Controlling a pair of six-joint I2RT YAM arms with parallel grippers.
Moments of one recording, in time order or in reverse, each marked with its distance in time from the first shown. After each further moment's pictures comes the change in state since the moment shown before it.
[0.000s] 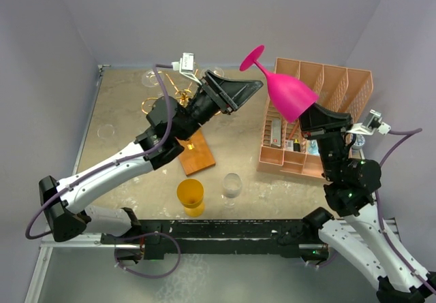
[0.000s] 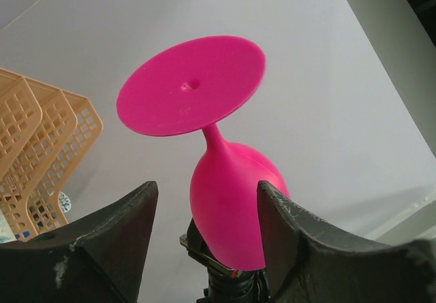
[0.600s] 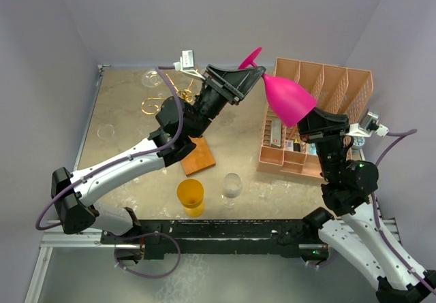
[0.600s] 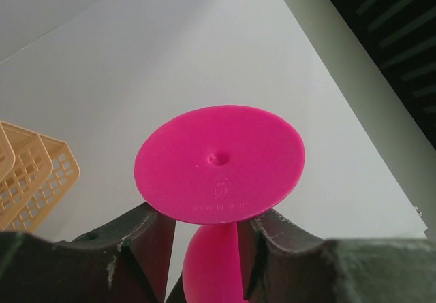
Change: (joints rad) left arm -0.043 0.106 0.052 0.167 -0.174 -0.024; right arm 0.000 0.005 -0.047 0.110 -0.086 0.059
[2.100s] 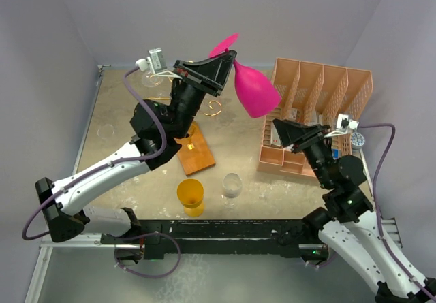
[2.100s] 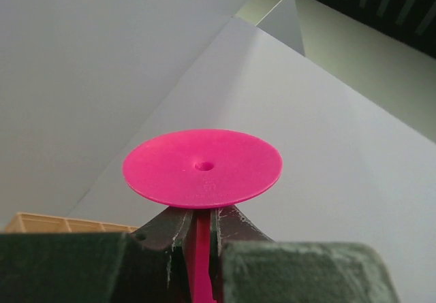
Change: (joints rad) left arm 0.000 -0.090 0.000 0.080 -0.150 0.400; right arm -0.001 -0.092 -0.047 -0.449 -0.010 0.035
